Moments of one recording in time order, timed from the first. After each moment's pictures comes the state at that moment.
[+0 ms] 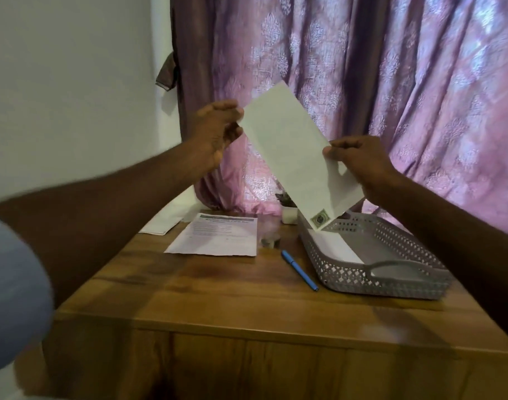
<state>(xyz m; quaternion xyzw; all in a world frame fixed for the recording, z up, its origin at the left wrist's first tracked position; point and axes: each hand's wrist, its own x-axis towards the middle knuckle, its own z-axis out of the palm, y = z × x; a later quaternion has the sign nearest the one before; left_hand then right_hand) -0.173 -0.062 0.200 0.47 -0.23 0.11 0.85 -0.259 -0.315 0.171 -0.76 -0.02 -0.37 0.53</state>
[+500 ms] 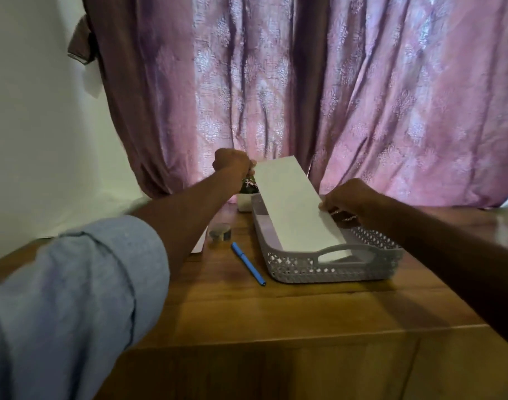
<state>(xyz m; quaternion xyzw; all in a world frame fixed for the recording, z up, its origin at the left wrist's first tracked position) -0.093 -0.241 0.128 0.67 -0.06 0.09 0.73 -0.265 -0.421 0.095 -0.83 0.24 -0.18 0.48</state>
